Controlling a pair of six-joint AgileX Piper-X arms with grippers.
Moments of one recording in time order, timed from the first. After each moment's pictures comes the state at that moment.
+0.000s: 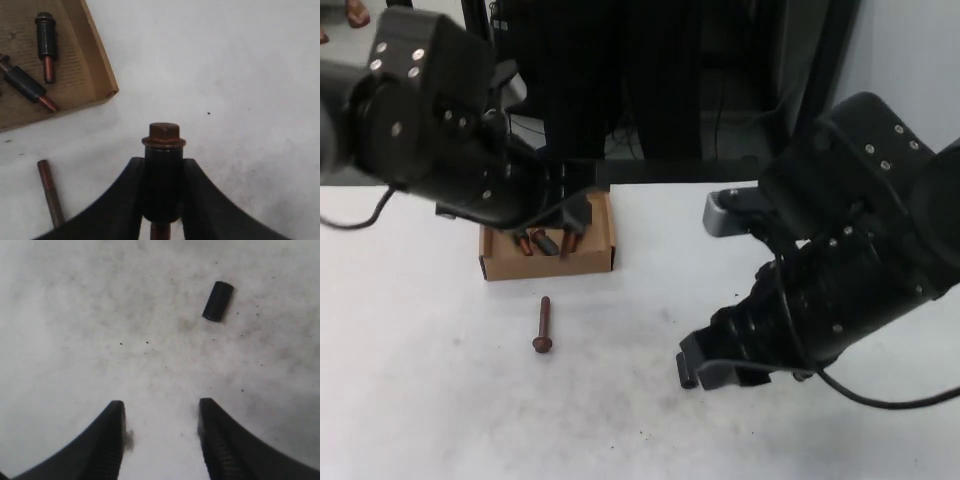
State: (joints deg) left arm -20.5 91.4 -66.0 29.0 19.6 -16.6; right arm 38.5 82.6 -59.3 47.4 -9.7 16.4
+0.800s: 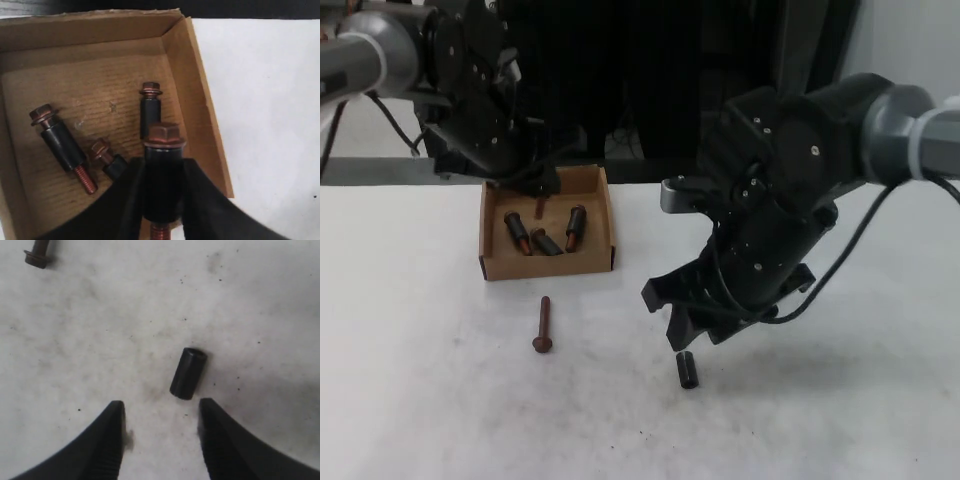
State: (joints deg) left arm -13.9 119.2 -97.7 44.5 16.4 -12.7; right arm 31.1 107.4 -79.3 54.3 -14.0 11.2
